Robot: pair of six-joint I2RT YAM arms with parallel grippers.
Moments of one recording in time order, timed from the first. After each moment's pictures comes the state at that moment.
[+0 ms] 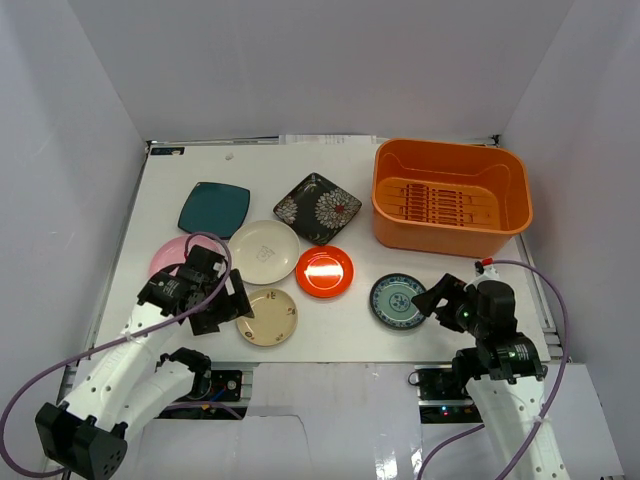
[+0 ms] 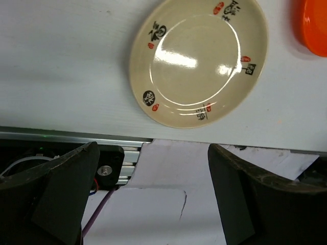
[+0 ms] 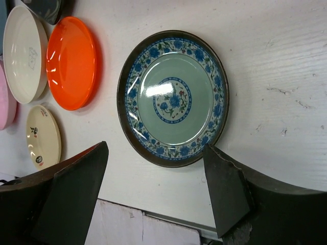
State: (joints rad) left arm -0.42 0.82 0.76 -1.12 0.04 -0.72; right arm 0.16 0.22 0.38 -0.79 -0.25 0.63
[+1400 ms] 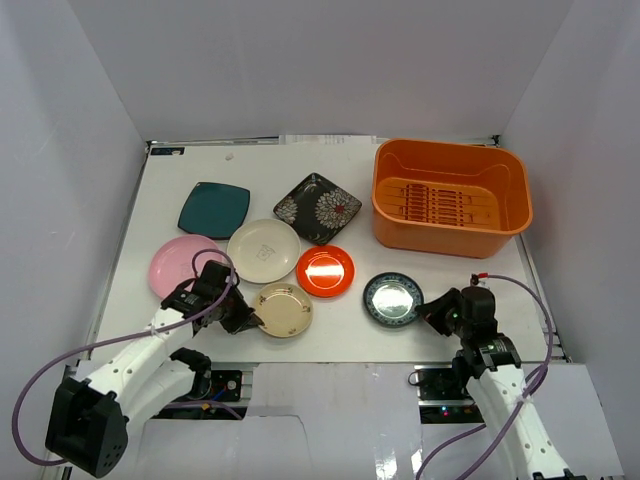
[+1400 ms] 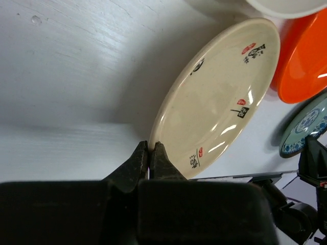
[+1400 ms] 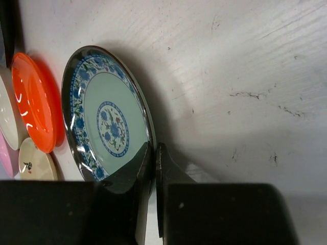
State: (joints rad) left arm -0.42 0.88 0.43 -0.65 0.16 -1.06; right arm 0.16 0.32 0.08 -0.46 -0.18 0.88
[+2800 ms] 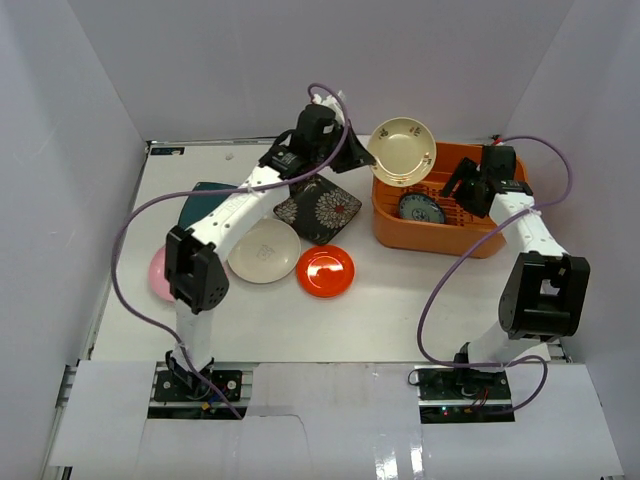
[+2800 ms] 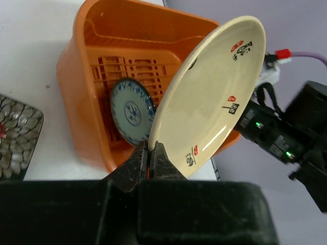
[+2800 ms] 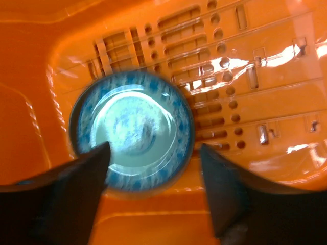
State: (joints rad) left arm -0.64 1.92 1.92 -0.36 0.20 -0.74; right arm -0.03 1.59 1.25 -0.45 -0.03 0.43
